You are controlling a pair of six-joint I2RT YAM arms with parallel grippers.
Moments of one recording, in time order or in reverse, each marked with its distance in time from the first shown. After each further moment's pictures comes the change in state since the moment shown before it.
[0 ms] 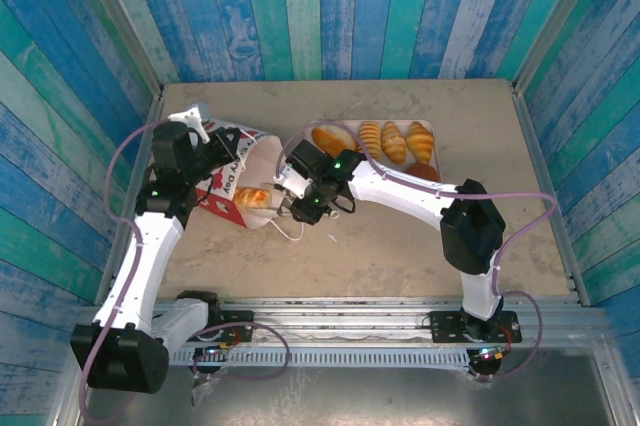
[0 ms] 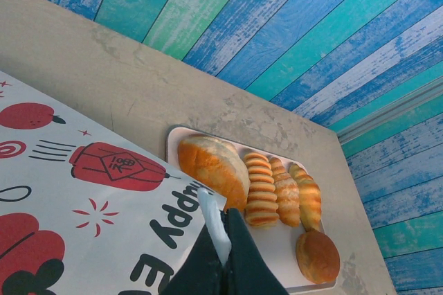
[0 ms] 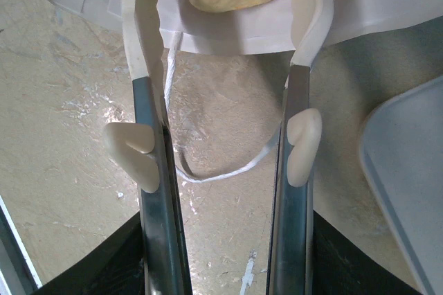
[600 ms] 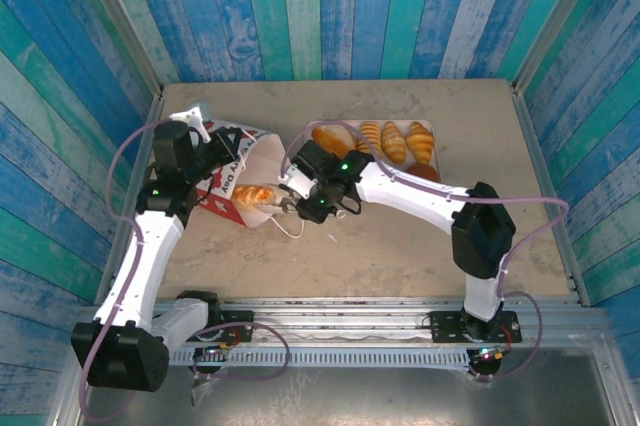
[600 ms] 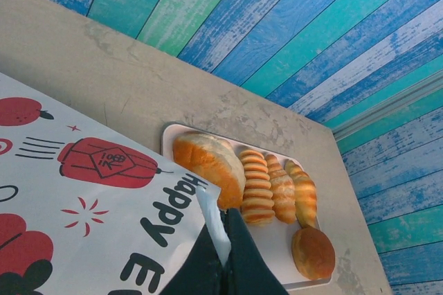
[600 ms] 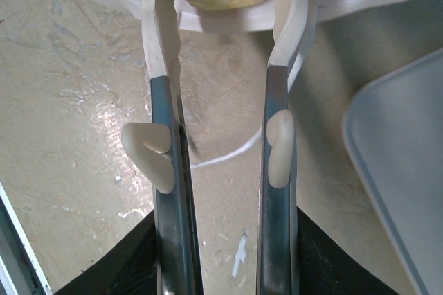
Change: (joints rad) left arm 0.000 0.010 0.000 0.009 0.021 -0.005; right arm -0.001 -0.084 -0.060 0.002 0.029 -0.005
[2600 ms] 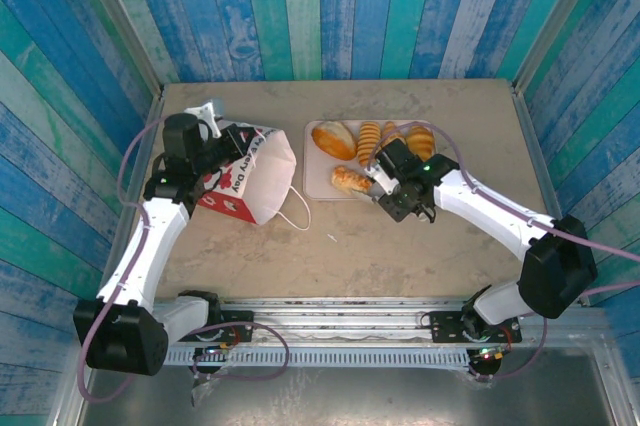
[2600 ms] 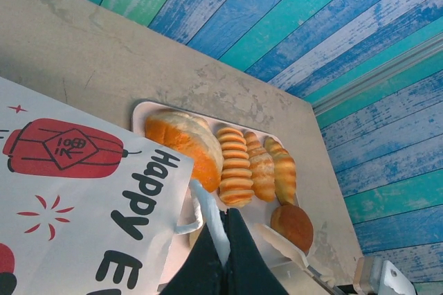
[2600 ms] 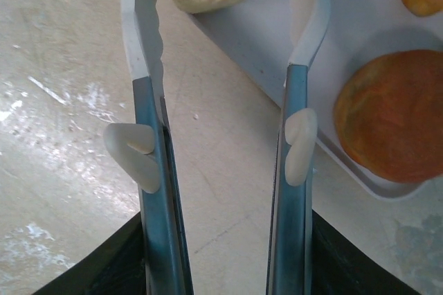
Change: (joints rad) left arm -0.032 0.090 0.029 0.021 0.084 -0.018; right arm -0.303 -0.398 -0.439 -0.111 0.269 -0.008
